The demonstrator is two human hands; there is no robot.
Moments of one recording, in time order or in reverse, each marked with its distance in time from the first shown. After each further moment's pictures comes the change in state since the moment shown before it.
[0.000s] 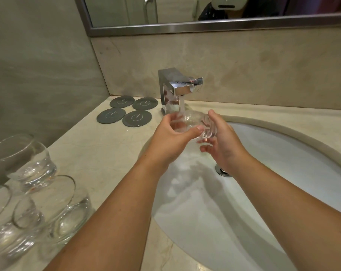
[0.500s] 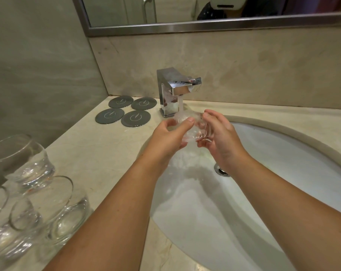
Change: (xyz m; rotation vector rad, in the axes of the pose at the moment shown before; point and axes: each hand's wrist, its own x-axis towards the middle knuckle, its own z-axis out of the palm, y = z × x) left_hand 0.005 -0.001 0.003 -0.176 0.026 -0.155; right_hand -0.008 -0.006 0.005 0.042 0.047 -0.106
